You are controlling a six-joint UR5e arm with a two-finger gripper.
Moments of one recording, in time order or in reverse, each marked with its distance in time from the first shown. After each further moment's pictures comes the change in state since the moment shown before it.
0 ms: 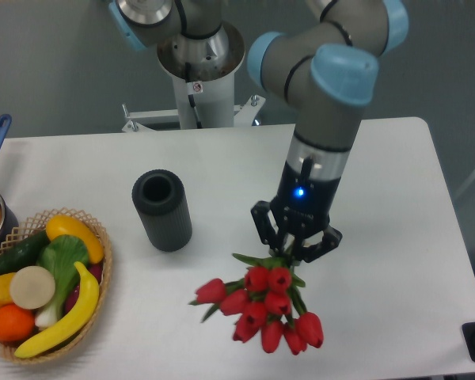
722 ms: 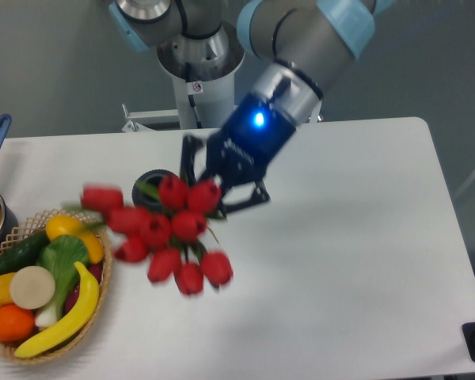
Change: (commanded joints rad) arm 0.069 0.227 -0.276 0.143 -0.569 -0.089
